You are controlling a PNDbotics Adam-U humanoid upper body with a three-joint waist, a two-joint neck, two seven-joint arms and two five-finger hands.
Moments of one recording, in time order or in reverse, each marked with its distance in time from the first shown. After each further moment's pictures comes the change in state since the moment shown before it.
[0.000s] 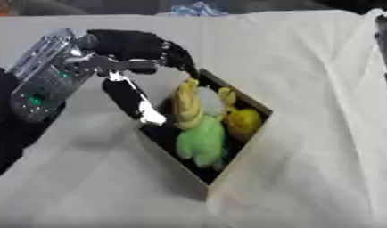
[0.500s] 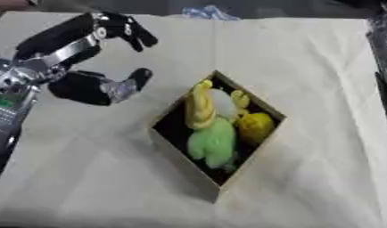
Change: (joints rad) left arm 0.252 -0.126 0.259 -0.199 0.145 0.157 0.155; right arm 0.047 0.012 -0.040 -0.059 -0.003 0.009 -0.085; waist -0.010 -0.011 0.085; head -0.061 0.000
